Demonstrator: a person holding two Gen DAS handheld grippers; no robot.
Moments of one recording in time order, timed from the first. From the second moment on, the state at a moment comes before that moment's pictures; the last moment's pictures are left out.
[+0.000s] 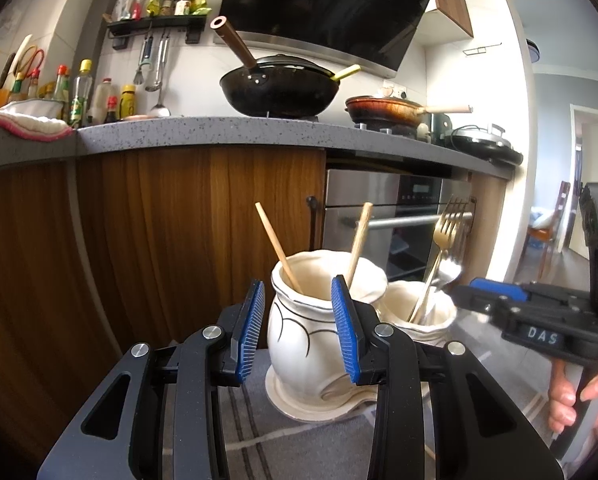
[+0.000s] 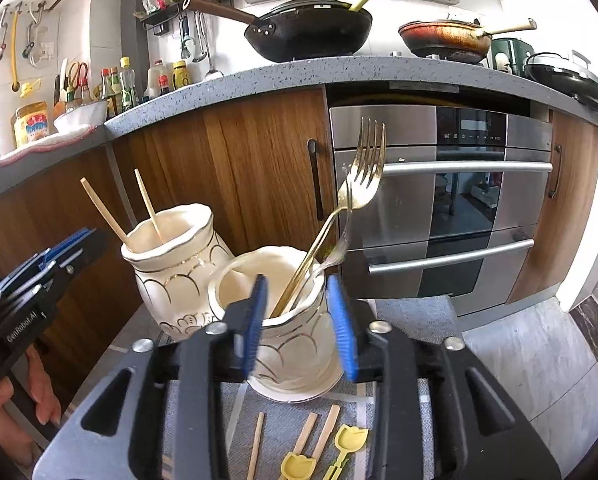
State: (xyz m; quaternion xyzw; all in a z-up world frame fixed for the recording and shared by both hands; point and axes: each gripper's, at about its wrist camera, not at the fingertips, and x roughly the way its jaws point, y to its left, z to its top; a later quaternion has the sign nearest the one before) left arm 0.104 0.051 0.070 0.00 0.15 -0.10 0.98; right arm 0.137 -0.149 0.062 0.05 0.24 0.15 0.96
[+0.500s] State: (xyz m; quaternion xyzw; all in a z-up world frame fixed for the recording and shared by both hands) left arm 0.073 0.044 0.080 0.00 0.15 -0.10 0.98; right arm 0.095 -0.190 0.077 0.06 0.20 0.10 0.97
